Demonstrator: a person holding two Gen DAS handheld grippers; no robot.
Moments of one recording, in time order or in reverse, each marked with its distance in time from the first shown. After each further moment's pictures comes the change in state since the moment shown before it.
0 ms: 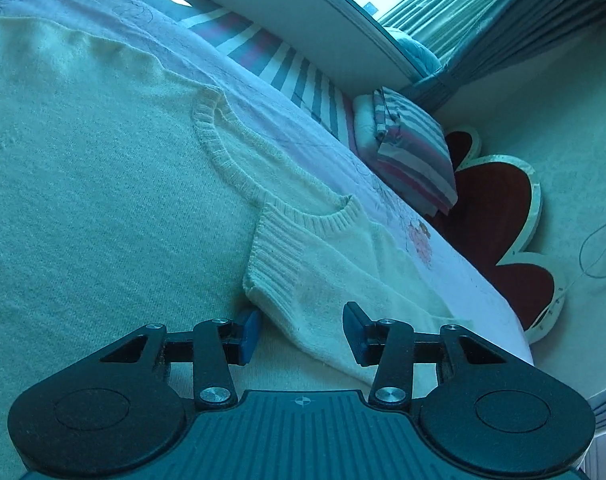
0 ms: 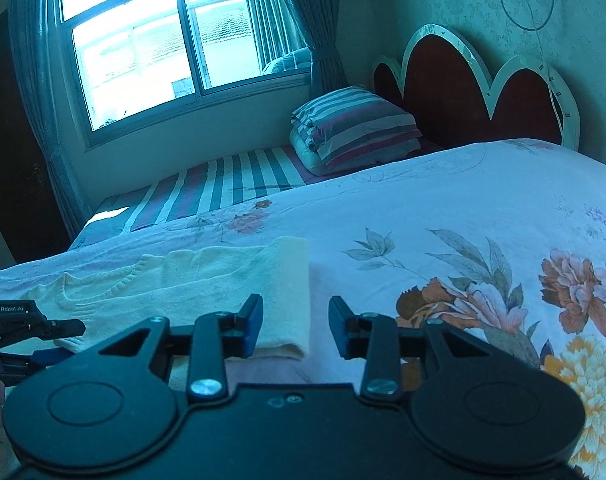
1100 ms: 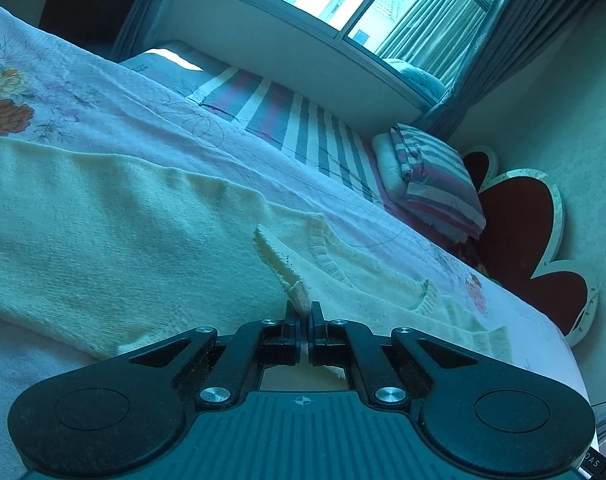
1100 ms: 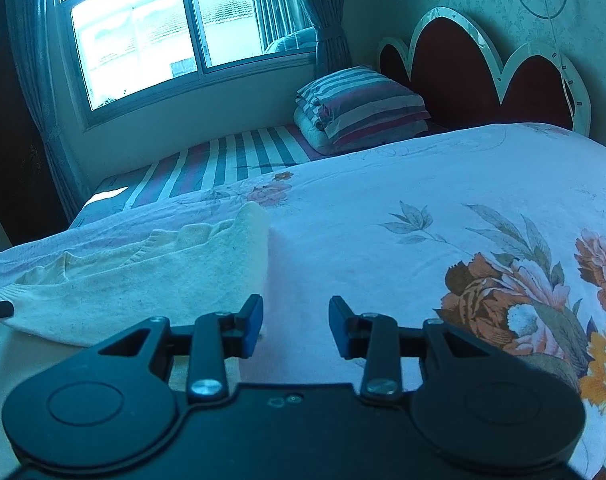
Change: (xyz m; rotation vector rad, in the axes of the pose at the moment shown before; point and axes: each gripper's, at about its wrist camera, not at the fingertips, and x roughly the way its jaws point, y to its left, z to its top) left arm -0.068 0.083 0.074 0.121 -0.112 0.081; right arm 0.035 0.036 -0.013 -0.015 0.057 -0.006
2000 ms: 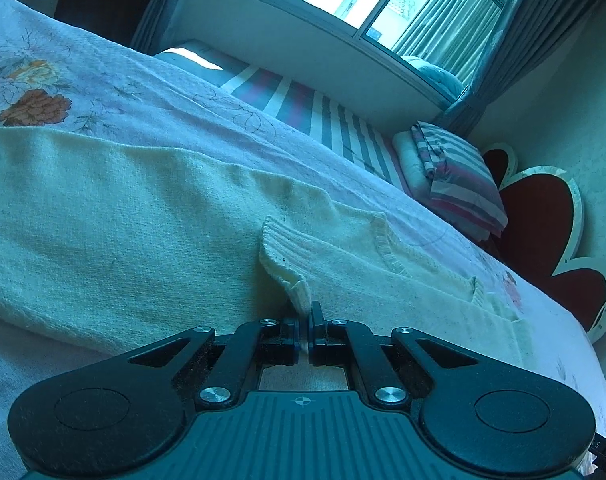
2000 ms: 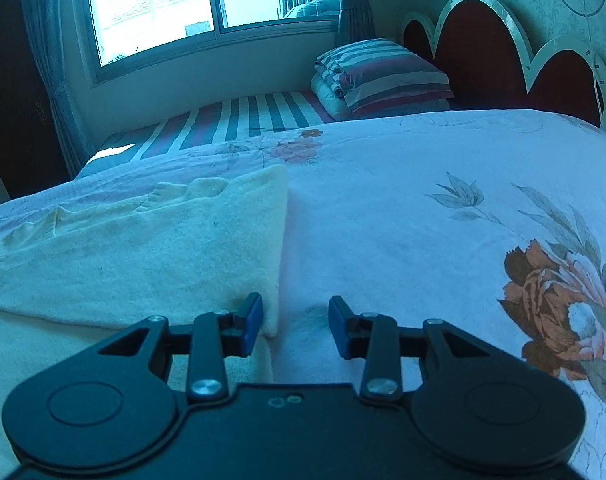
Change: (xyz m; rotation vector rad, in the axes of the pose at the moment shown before) left arm 0.006 0.040 -0.001 0.007 0.006 0.050; right arm 0.046 0.019 -0.006 -0.074 0.095 0.014
